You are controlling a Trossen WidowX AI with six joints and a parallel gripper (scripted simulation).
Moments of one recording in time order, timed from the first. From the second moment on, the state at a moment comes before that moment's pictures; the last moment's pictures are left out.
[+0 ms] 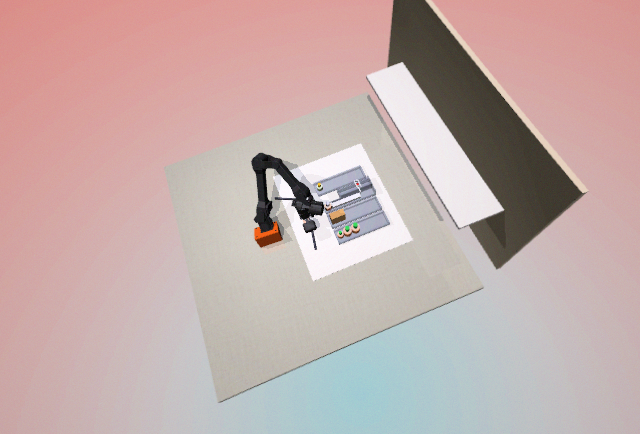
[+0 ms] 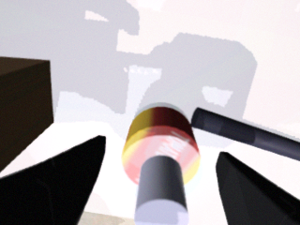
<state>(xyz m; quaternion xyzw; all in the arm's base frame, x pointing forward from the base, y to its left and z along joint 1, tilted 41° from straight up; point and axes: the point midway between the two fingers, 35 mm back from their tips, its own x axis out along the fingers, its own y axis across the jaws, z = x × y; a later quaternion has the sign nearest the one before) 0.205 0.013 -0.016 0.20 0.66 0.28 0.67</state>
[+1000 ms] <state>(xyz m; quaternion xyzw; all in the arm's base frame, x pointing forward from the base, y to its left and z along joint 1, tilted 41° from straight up) 0.204 -0.042 0.049 0.21 0.66 0.28 0.67</state>
